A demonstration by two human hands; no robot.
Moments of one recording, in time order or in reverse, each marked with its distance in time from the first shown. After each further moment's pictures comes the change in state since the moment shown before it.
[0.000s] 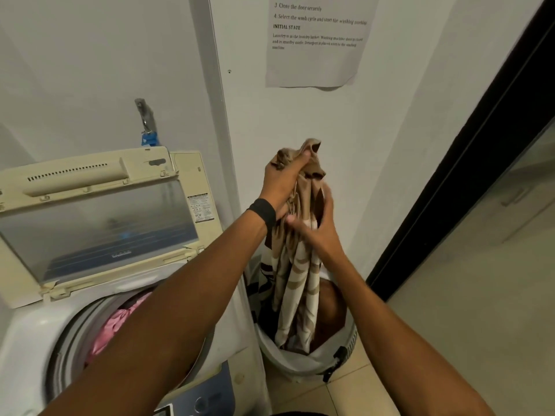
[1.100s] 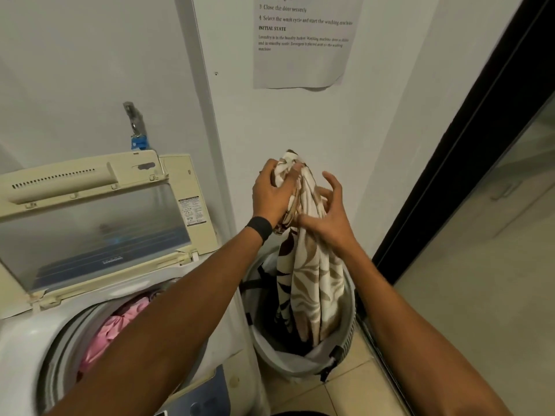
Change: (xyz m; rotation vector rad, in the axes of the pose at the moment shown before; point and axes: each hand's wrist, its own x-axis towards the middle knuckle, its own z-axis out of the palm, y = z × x) left_hand -0.015 -0.024 -0.008 0.473 0.117 0.365; right_hand 0.006 -0.030 -0.041 -0.098 -0.047 0.040
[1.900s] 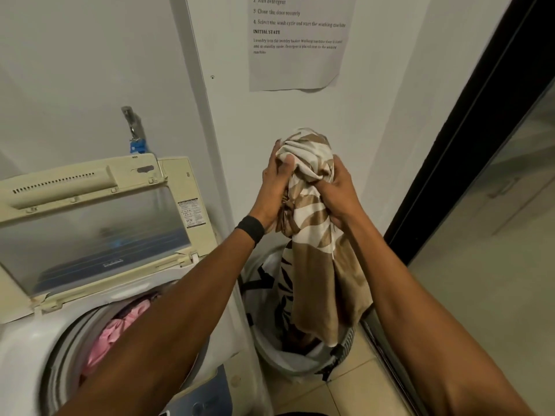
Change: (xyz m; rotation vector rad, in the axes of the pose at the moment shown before) left_hand 0.000 0.015 -0.004 -0.222 -0.305 -0.134; right_hand 0.034 -0.047 -0.011 0.179 0.128 -0.035
